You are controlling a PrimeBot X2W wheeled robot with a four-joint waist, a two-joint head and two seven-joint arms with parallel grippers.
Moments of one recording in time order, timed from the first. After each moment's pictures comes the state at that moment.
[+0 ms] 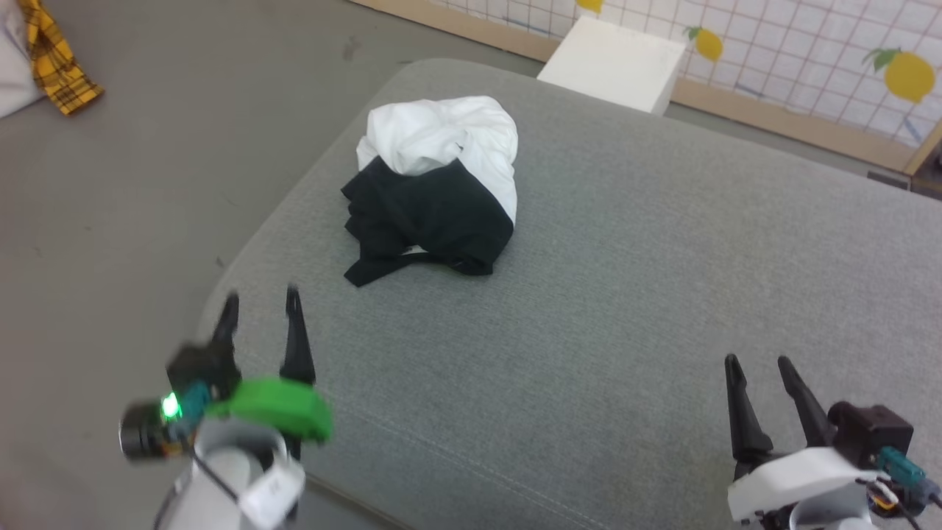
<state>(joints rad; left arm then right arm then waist) -0.15 0.13 -0.12 0.21 -0.25 0.14 -0.22 0.00 -0.05 -0.06 0.24 0.21 0.13 -0.22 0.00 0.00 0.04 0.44</state>
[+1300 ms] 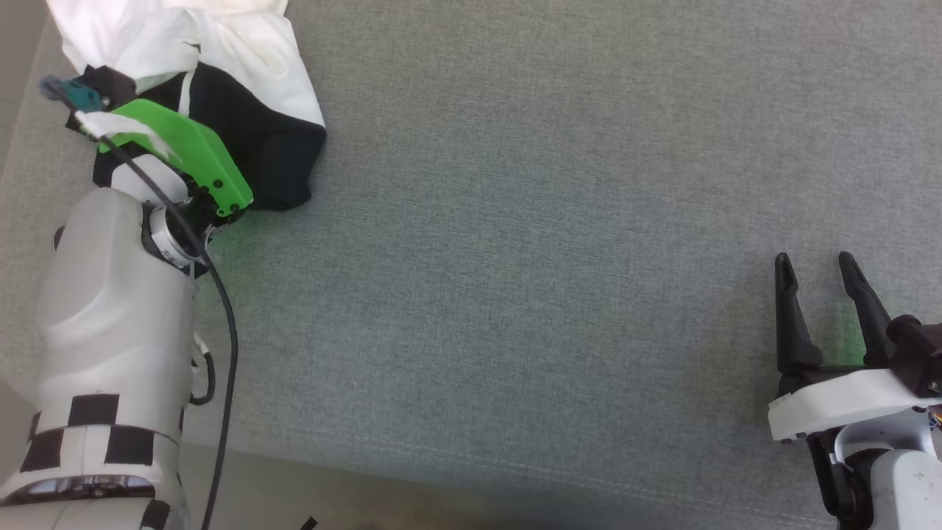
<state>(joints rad) -0.90 0.22 -0.05 0.84 -0.53 0.09 0.50 -0.09 -0.05 -0.13 -0.01 0.10 0.13 -0.08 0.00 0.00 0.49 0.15</state>
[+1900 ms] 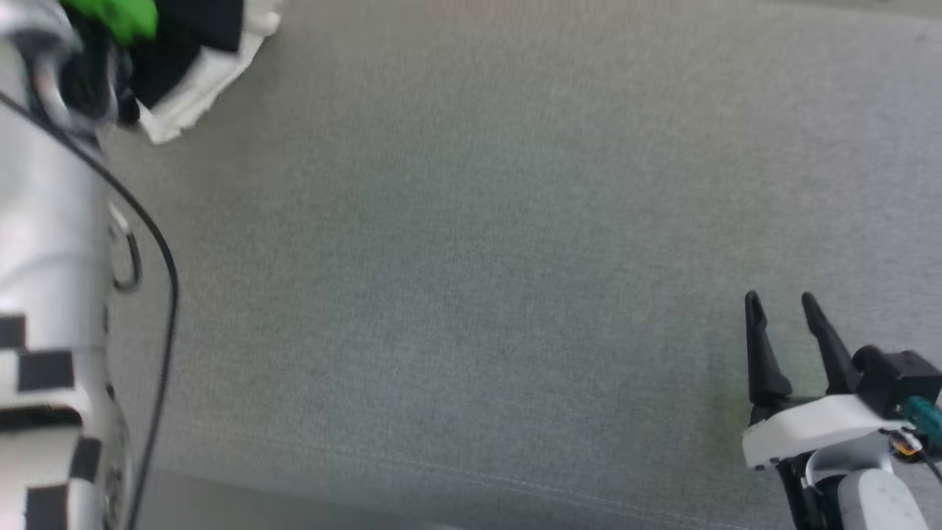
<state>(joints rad) -1.10 0.31 -0.05 0.62 -0.50 -0.02 0.13 -0.09 -0.05 -0.10 0.15 0.18 0.13 -0.16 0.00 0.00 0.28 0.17</state>
